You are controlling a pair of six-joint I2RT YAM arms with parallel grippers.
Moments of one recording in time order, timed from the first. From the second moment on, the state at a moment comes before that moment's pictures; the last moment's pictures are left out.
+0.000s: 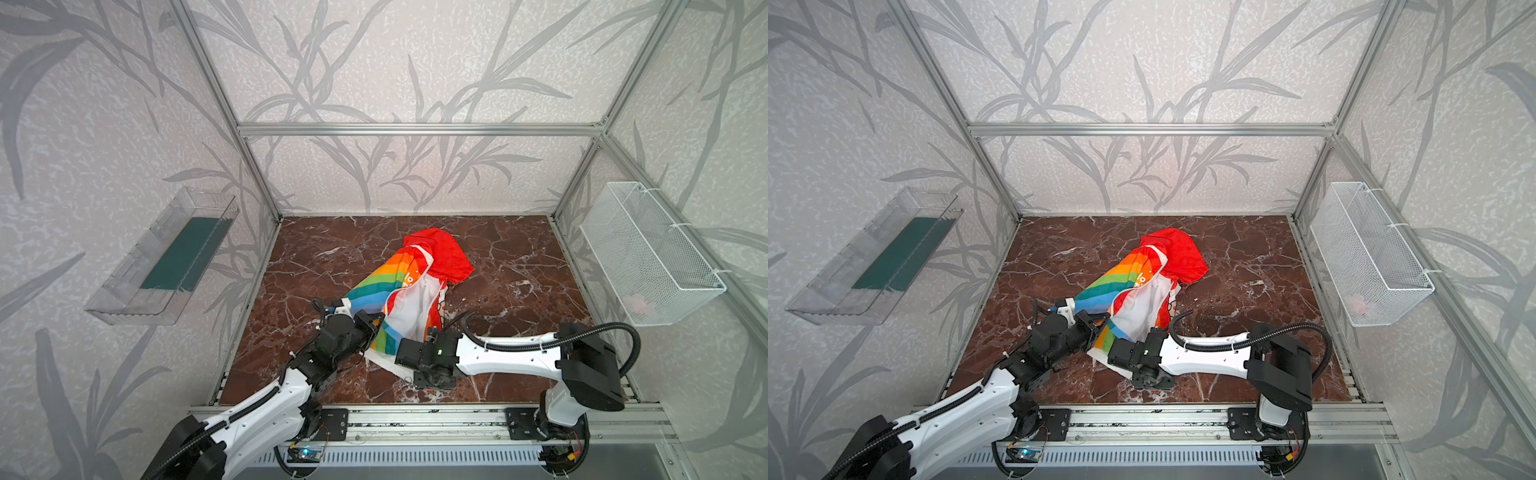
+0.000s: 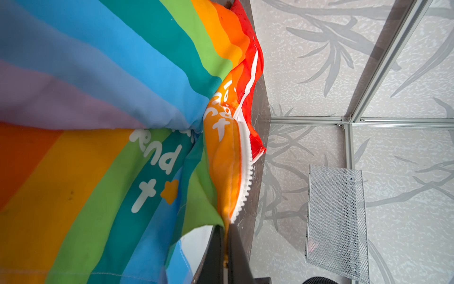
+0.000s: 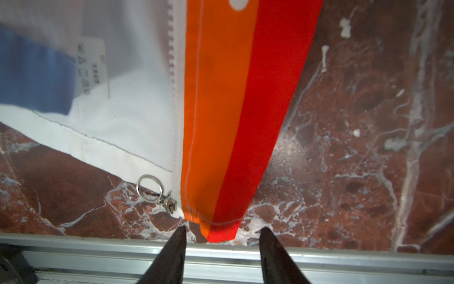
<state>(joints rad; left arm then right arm) -0.60 0.86 0.22 0.24 0.05 -1.44 1.30 1.69 1.10 -0.87 0.06 1.34</state>
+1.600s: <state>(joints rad) -0.57 1.02 0.28 0.24 0.13 -1.39 1.28 1.61 1.01 -0.79 0.06 1.28</state>
